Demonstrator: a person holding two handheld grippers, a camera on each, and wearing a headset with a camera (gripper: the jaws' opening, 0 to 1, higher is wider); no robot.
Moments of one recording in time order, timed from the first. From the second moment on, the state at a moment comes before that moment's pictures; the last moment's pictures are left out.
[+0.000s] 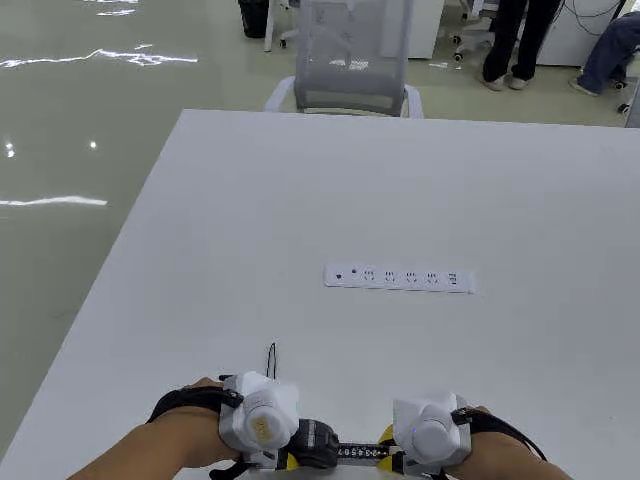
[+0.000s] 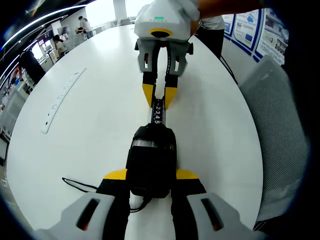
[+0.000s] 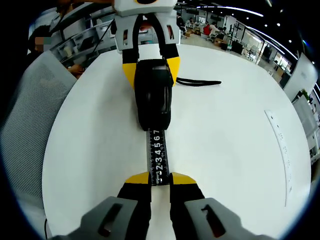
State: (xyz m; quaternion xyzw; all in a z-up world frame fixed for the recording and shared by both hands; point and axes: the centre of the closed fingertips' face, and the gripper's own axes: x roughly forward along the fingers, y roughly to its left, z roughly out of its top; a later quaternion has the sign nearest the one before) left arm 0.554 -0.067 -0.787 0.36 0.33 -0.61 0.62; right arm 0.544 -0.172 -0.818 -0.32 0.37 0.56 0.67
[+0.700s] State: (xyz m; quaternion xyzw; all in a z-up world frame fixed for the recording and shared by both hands) left arm 0.554 -0.067 -0.787 0.36 0.33 -0.61 0.62; right arm 0.540 -0.193 -0.816 -0.32 0.37 0.56 0.67
